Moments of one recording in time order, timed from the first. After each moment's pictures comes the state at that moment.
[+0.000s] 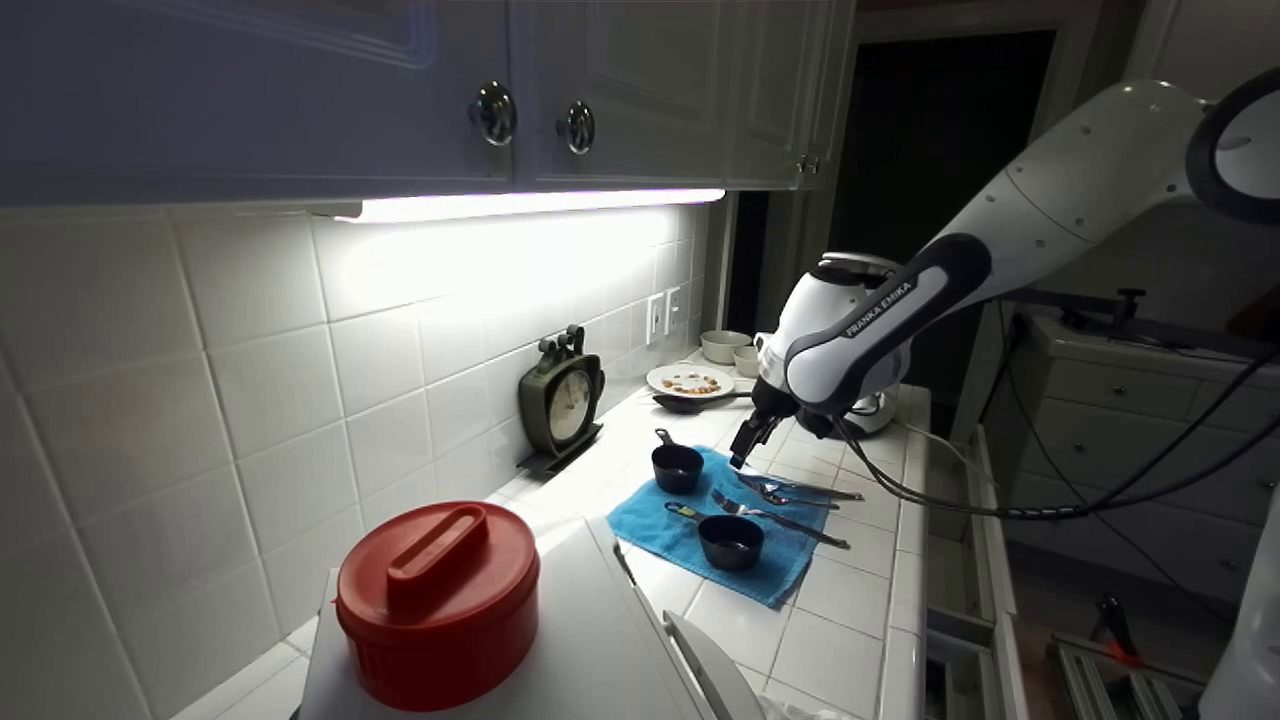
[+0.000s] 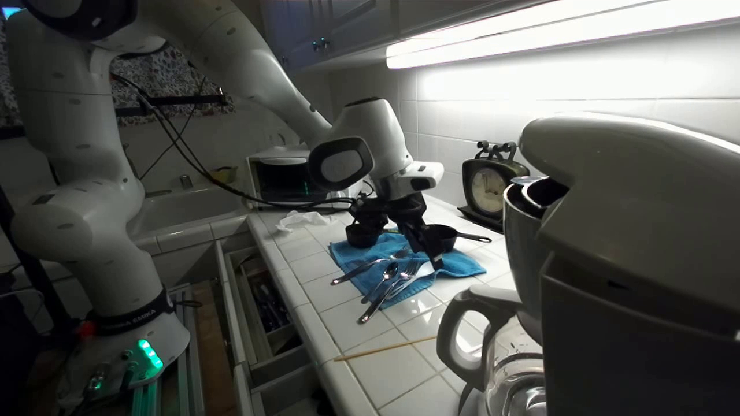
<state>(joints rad) -0.26 0.17 -0.20 -2.30 0.00 2.83 -0.24</state>
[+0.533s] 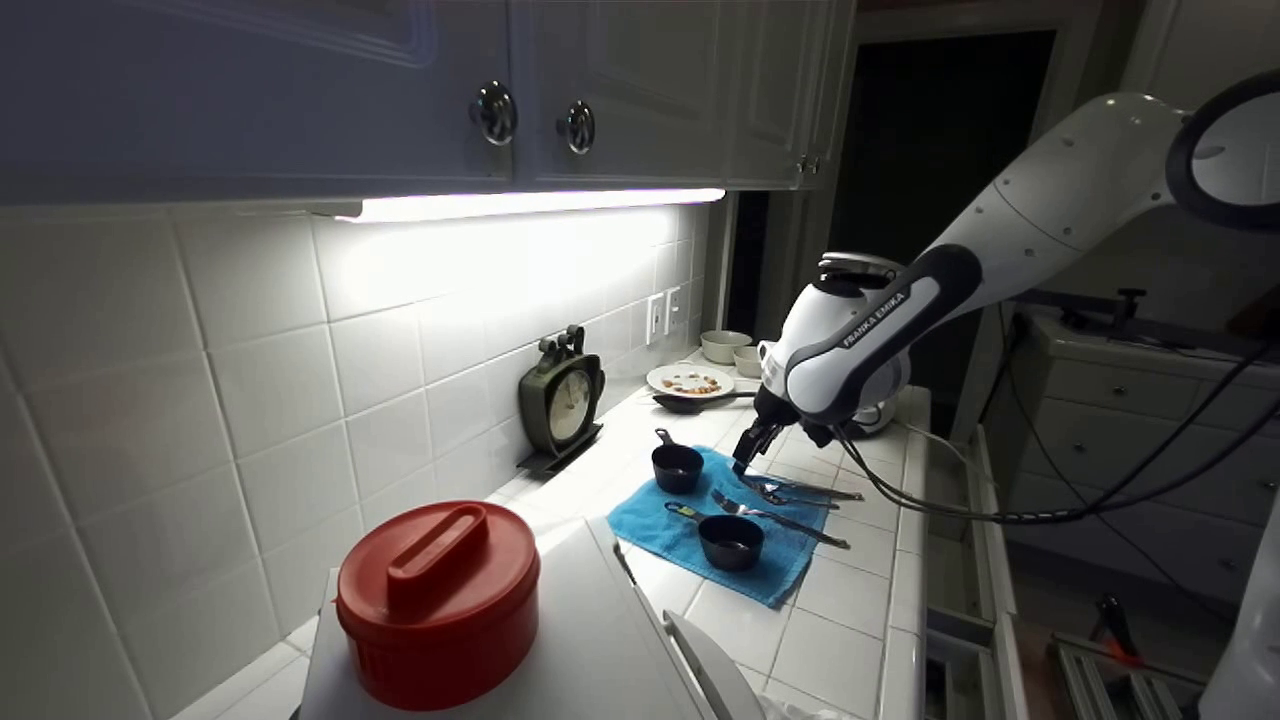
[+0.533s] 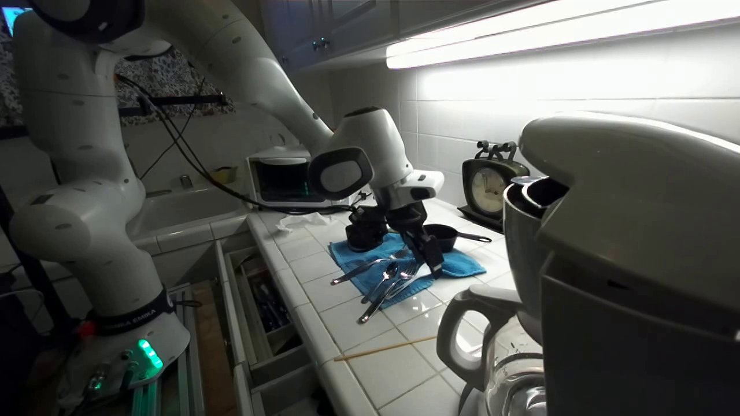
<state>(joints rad) -0.28 0.20 -0.19 -2.31 0.02 2.87 -0.24</state>
